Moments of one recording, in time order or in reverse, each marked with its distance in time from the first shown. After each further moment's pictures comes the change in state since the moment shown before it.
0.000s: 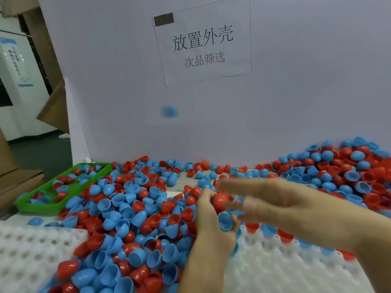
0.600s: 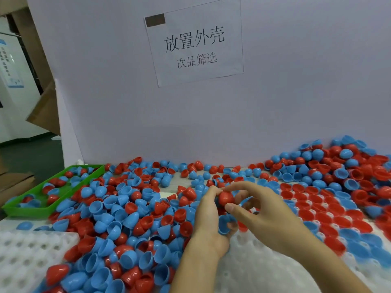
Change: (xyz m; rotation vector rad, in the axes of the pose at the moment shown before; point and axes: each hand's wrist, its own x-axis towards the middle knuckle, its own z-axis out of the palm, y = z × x) left_hand -0.013 0.000 0.011 0.238 -0.040 -0.081; right_hand 0.022 0.060 0.030 -0.215 0.562 0.064
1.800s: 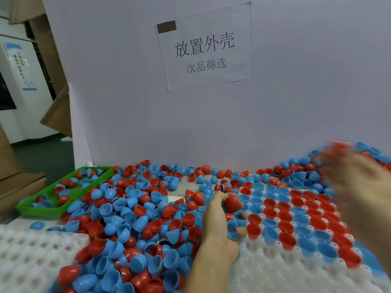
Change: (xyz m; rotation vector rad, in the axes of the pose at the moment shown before) left_hand 0.000 0.003 0.000 -0.078 0.104 0.011; right_hand 0.003 -0.021 -0.061 0.521 0.147 0.016
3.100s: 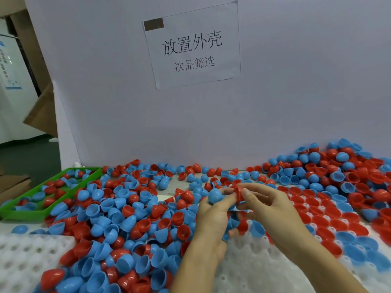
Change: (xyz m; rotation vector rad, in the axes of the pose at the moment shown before) left_hand 0.006 -0.010 0.003 0.247 -0.144 0.209; right_hand -0.004 0.062 0.031 -0.162 0.048 0.101
